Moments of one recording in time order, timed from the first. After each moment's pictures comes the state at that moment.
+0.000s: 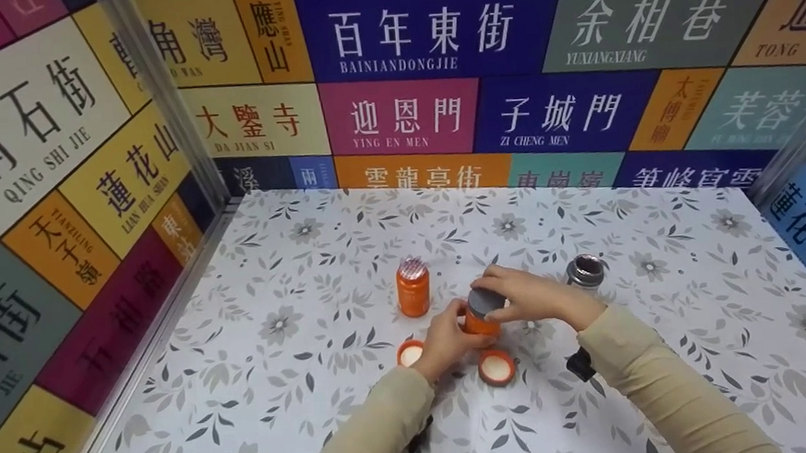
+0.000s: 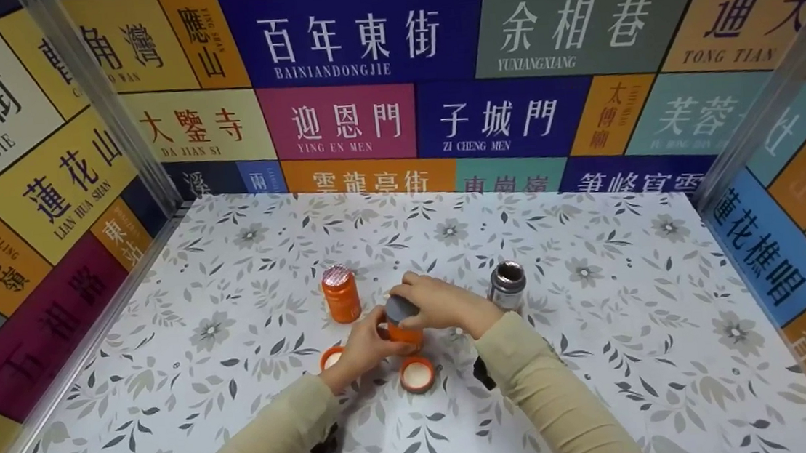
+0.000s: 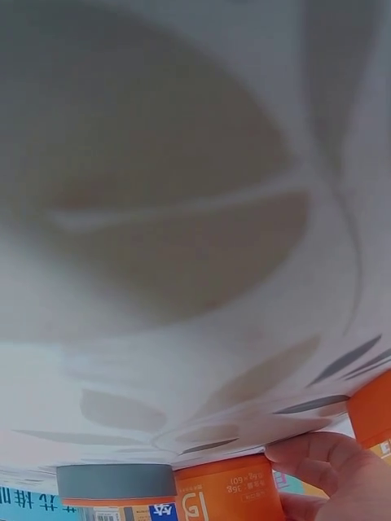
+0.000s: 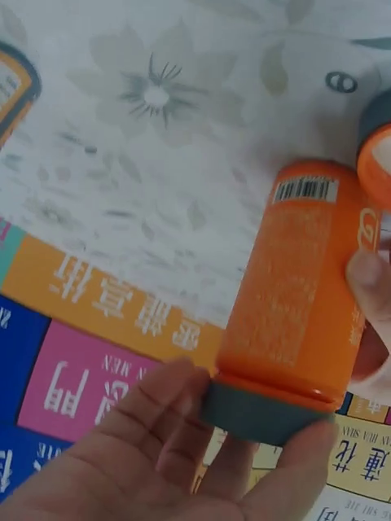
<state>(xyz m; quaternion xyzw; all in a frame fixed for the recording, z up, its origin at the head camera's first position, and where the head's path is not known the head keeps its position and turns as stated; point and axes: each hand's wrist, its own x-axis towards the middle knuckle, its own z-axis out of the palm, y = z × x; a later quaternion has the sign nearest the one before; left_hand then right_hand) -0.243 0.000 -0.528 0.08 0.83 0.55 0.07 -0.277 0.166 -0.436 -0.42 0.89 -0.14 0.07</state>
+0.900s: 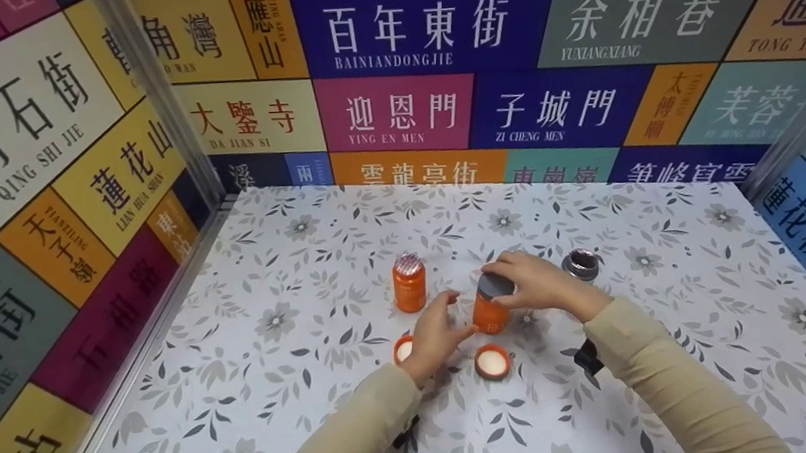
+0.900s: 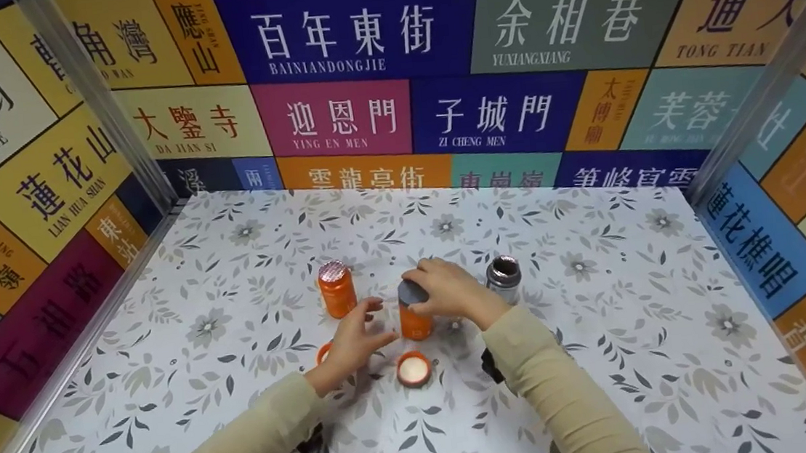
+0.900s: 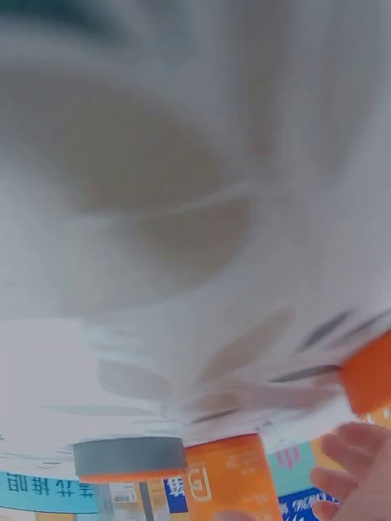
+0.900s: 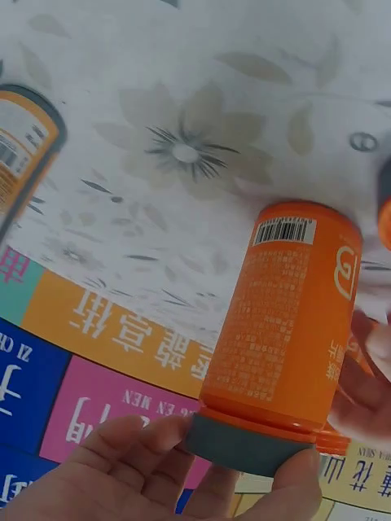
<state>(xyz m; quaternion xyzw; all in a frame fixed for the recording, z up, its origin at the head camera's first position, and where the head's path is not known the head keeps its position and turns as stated) -0.235 -0.006 -0.517 0.08 0.87 0.48 0.01 -0.282 0.185 -0.439 -0.36 0.92 -0.12 0.01</state>
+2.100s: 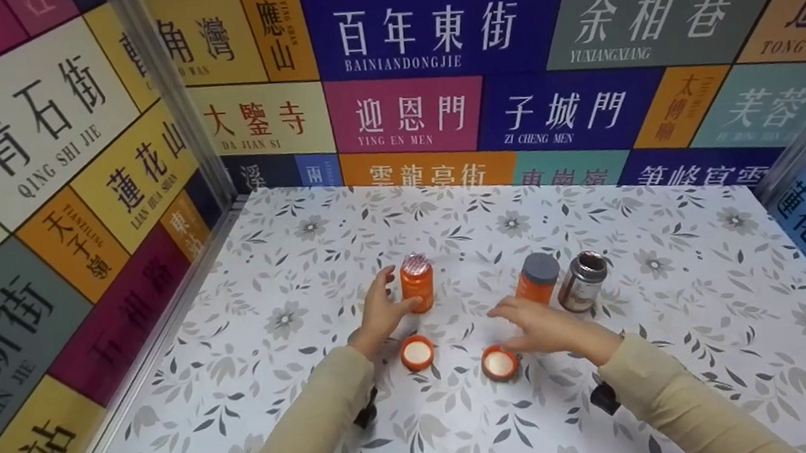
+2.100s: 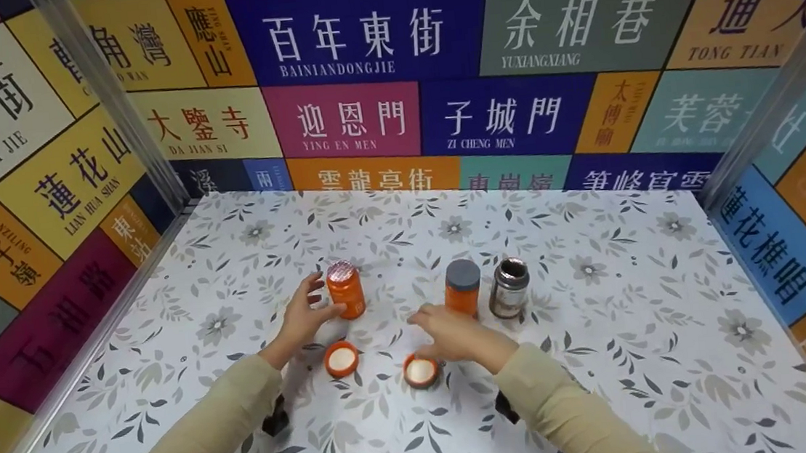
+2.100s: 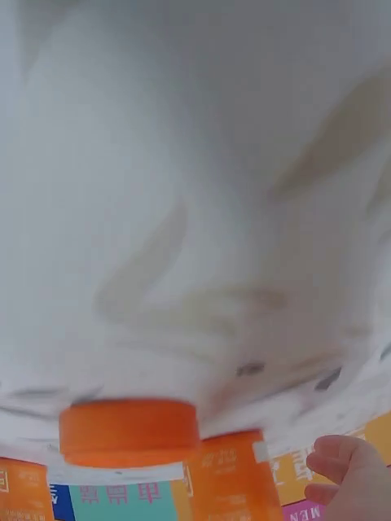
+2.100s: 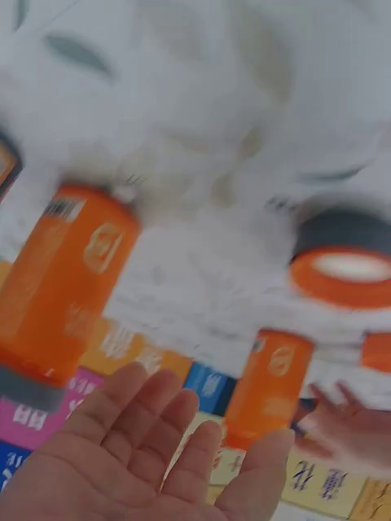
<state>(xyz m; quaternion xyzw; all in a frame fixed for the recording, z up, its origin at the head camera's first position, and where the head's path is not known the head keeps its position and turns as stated) -0.269 -0.088 -0.512 -0.04 0.82 0.57 0.01 -0.242 0.181 -0.469 -0.41 0.89 -0.17 0.06</state>
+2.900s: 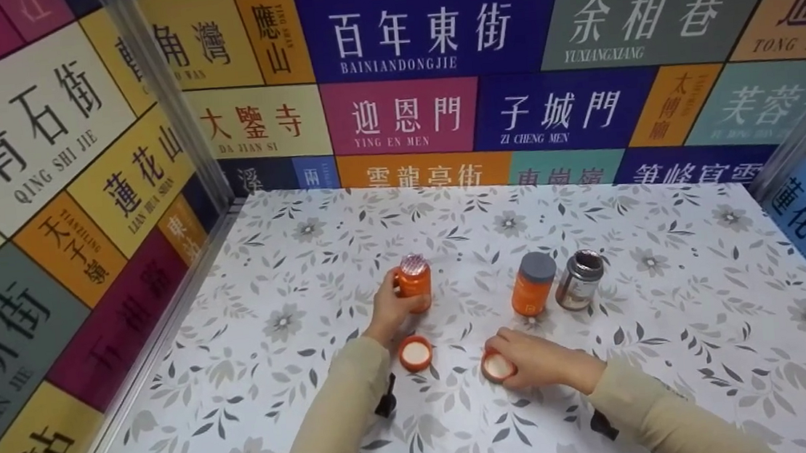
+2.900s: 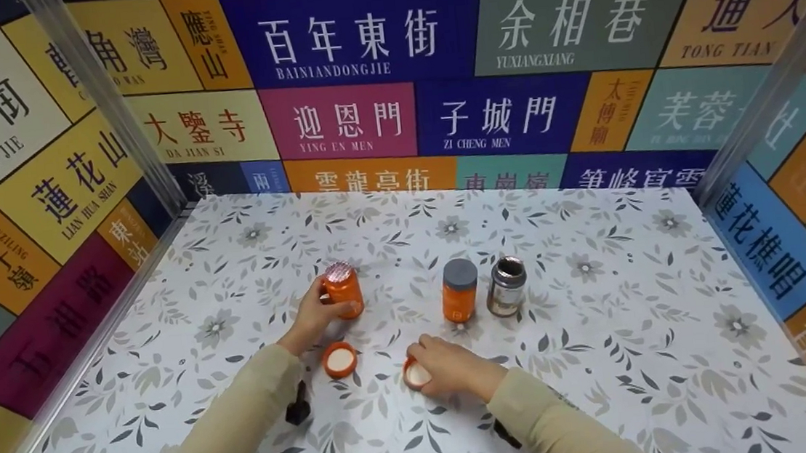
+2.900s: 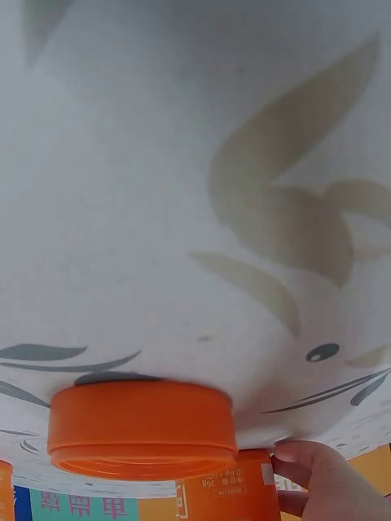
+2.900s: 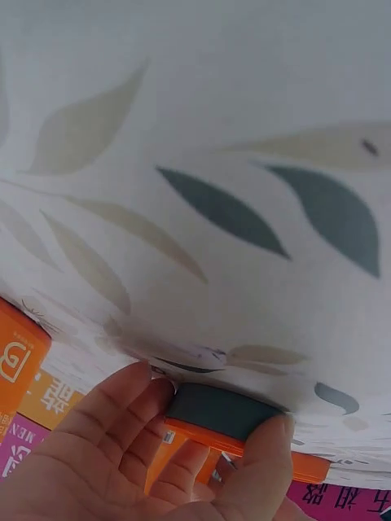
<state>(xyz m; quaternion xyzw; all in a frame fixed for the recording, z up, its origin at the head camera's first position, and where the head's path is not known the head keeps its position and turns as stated) -0.287 -0.072 -0.524 -0.06 0.77 0.63 0.03 -0.215 0.173 -0.511 -0.39 0.90 -0.16 0.10</state>
